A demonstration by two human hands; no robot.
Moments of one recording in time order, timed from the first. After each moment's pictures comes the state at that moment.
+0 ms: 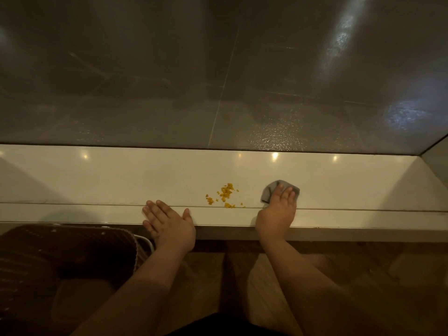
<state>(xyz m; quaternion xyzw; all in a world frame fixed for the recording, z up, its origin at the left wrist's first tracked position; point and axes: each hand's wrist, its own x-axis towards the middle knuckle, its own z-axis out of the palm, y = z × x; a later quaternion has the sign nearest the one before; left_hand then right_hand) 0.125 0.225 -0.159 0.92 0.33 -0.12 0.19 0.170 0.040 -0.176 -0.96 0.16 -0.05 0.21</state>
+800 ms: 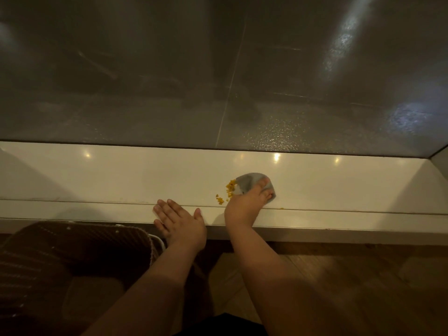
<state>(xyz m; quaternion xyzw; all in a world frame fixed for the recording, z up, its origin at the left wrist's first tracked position) 0.126 0.228 -0.160 0.91 0.33 -0.14 0.20 0.175 0.139 -0.139 -0.84 0.26 -0.02 0.48</state>
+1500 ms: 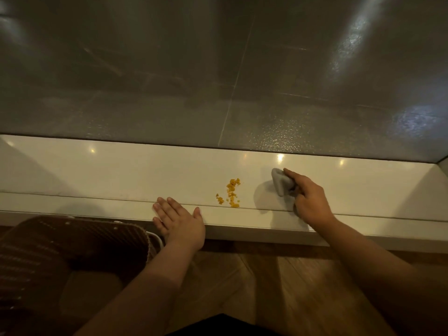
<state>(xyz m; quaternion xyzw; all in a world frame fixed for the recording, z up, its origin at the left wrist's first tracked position) 0.127 0.228 -0.159 0.91 0.33 -0.15 0.19 0.197 -0.018 -0.118 -0.91 -0.05 0.01 0.42</state>
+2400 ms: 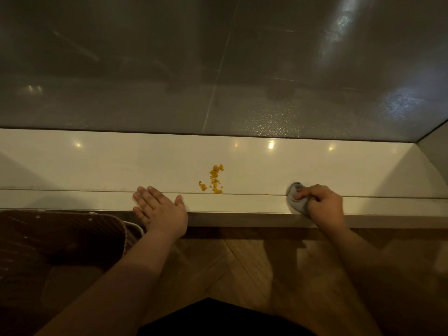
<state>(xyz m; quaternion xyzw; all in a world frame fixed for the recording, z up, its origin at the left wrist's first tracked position) 0.127 0.227 -0.161 0.91 0.33 -0.15 0.18 0.162 -0.079 -0.148 -0.90 0.09 -0.03 0.43</state>
